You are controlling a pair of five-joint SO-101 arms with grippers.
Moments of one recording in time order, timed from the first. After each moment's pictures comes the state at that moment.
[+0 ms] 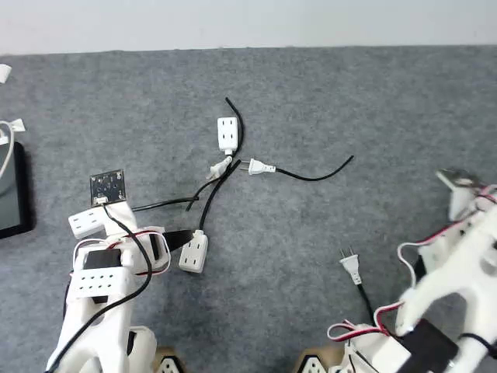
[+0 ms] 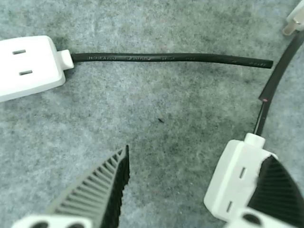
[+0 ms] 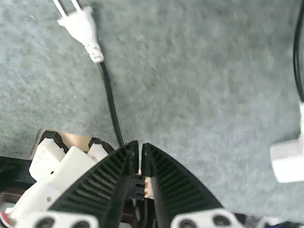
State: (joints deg) left arm -9.1 -41.3 74.1 47.0 13.4; right arm 39.1 -12.7 19.8 100.5 46.5
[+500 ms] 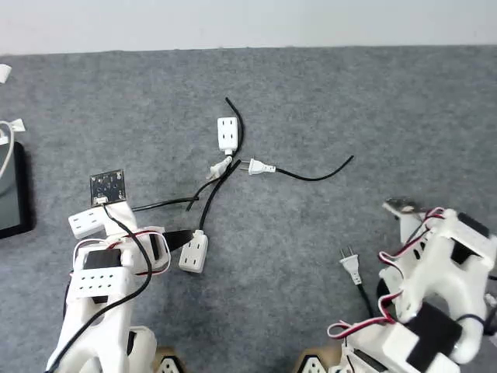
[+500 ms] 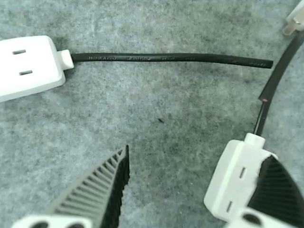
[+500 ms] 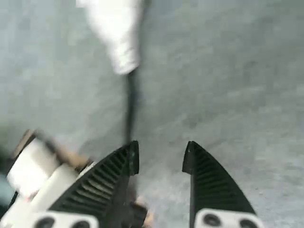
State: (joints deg) left arm -9.1 -41.3 74.1 47.0 13.4; right arm 35.3 -6.8 42.2 77.5 47.4
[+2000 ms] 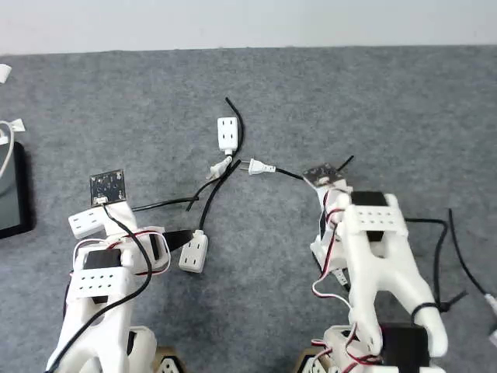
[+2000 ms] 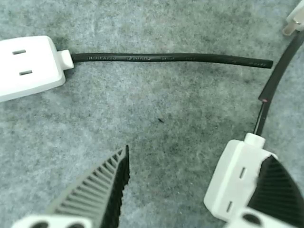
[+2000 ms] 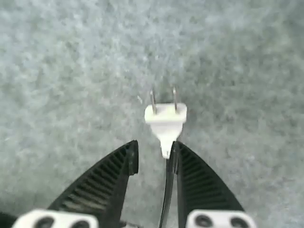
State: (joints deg) left arm -9.1 -41.3 74.1 47.0 13.4; right arm -1.4 -15.7 47.6 70.1 22.6
